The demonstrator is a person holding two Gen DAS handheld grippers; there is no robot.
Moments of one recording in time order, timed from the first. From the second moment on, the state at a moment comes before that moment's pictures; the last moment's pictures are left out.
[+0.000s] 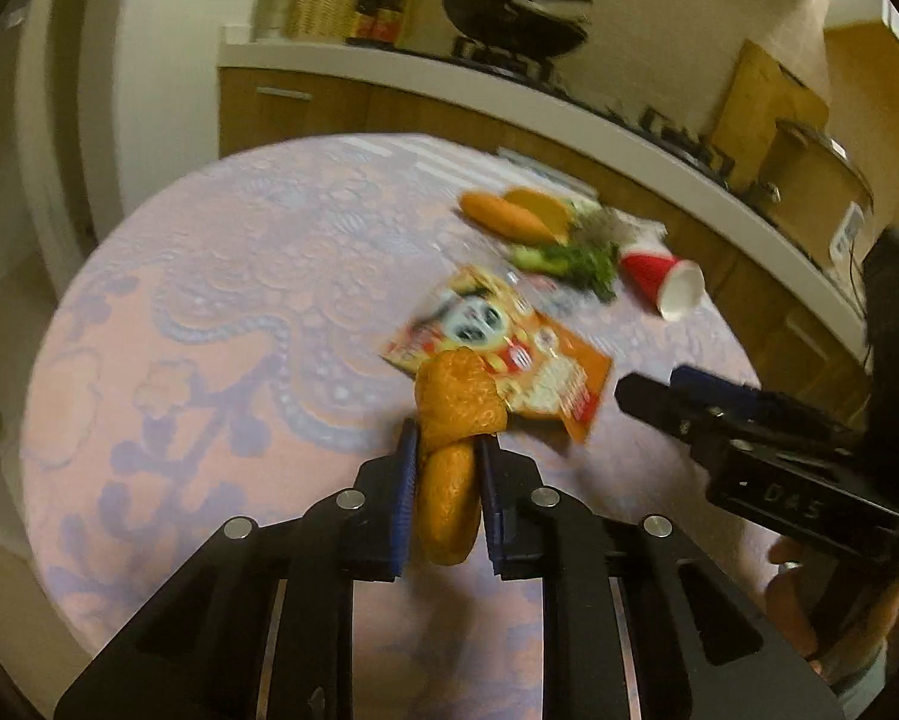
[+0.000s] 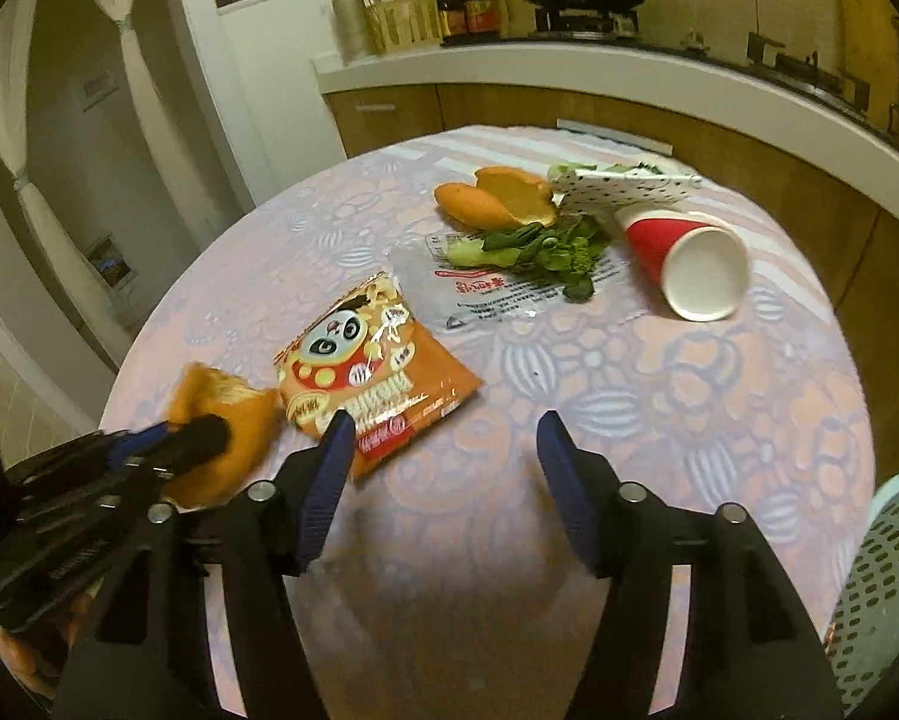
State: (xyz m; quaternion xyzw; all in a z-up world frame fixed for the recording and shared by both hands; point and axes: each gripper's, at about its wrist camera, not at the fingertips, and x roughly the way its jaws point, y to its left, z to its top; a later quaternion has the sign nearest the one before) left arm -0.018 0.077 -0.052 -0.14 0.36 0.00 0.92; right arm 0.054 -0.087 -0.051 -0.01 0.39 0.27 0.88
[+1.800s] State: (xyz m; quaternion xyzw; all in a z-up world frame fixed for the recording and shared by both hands) left arm 0.012 -0.157 -0.002 -0.06 0.33 -0.25 0.91; right arm -0.021 -0.330 0.000 0.08 0.29 0.02 0.95
